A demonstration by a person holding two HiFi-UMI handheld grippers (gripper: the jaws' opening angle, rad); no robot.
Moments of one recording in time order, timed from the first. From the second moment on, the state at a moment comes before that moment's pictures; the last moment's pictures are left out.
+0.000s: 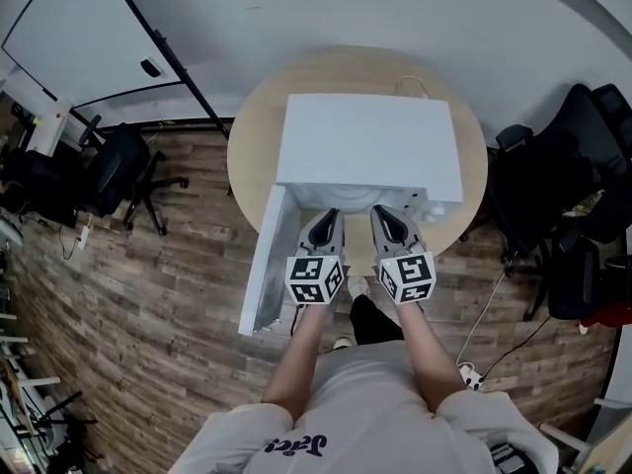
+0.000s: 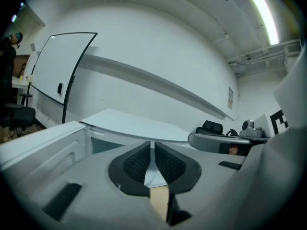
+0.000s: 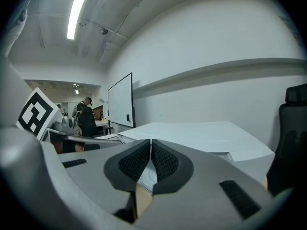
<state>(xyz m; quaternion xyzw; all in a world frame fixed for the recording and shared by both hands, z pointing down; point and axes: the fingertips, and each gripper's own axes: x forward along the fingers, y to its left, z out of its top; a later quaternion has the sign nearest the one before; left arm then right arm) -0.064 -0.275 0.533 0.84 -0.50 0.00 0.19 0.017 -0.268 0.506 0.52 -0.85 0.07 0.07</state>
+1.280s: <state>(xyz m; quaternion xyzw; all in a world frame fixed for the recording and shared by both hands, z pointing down) -0.047 -0.343 0.759 0.64 -0.44 -0.16 0.61 0.044 -0.309 0.596 0.50 -0.84 0.13 0.14</state>
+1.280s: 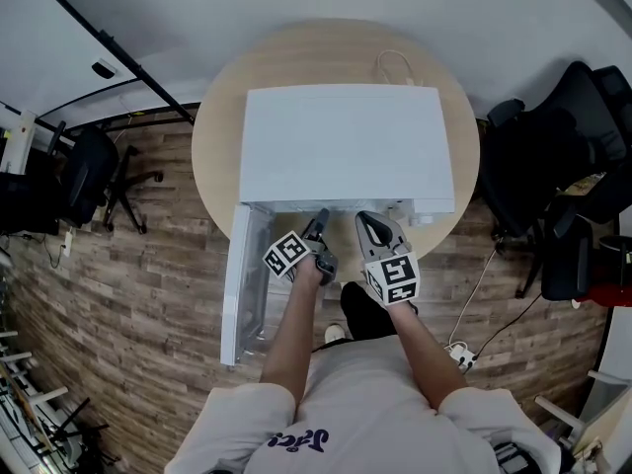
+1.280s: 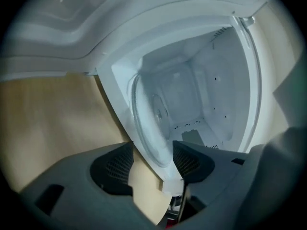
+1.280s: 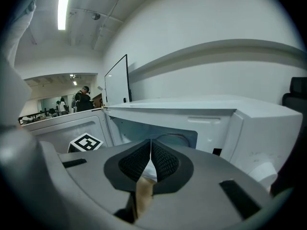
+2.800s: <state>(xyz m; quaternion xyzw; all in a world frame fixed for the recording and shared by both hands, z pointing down) -0.058 -0.308 0.735 0.56 -0.39 -0.28 0.67 0.034 -0.301 0.727 0.40 -0.67 0.60 -0.21</state>
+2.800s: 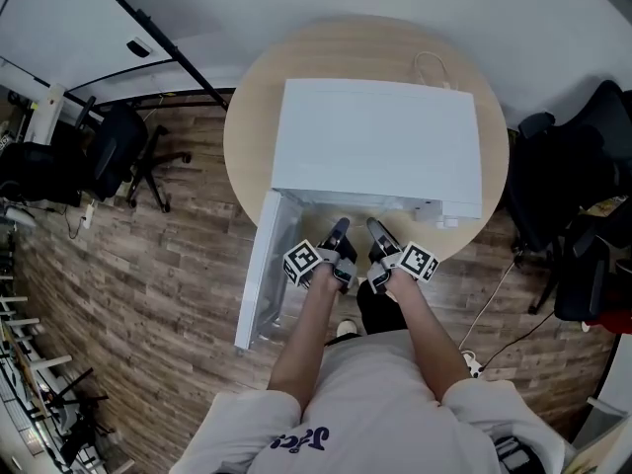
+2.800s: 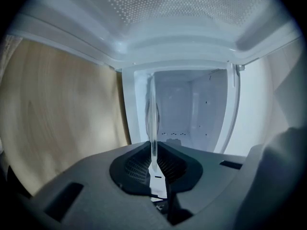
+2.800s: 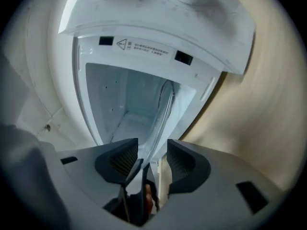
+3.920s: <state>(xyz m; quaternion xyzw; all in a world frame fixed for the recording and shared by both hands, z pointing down) -0.054 -0.220 0.732 0.57 -0.37 -0.24 0.69 0.027 -0.304 0.752 0.39 -0.55 0.68 -0.30</state>
